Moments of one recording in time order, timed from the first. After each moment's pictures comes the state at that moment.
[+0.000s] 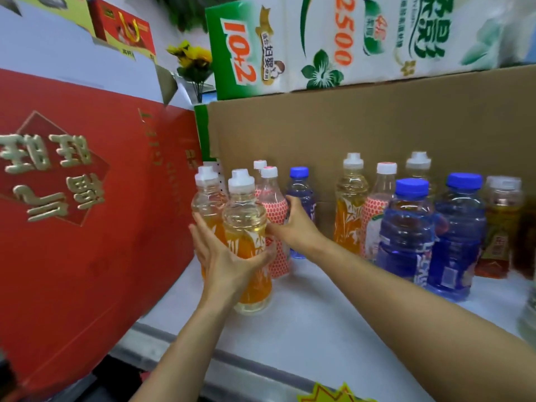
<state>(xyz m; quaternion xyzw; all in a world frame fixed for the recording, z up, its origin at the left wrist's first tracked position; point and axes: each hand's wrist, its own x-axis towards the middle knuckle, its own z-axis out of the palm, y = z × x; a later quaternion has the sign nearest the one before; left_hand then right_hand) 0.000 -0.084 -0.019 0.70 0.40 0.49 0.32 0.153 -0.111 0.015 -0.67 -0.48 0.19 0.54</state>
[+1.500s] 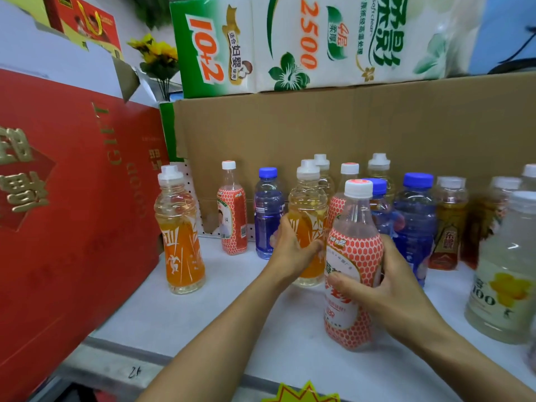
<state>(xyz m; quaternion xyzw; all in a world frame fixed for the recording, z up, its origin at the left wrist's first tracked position) 0.144 -0.117 -0.029 0.77 0.23 0.32 0.49 0.153 -0.310 -0.004 -0.72 -0.38 0.09 0.58</state>
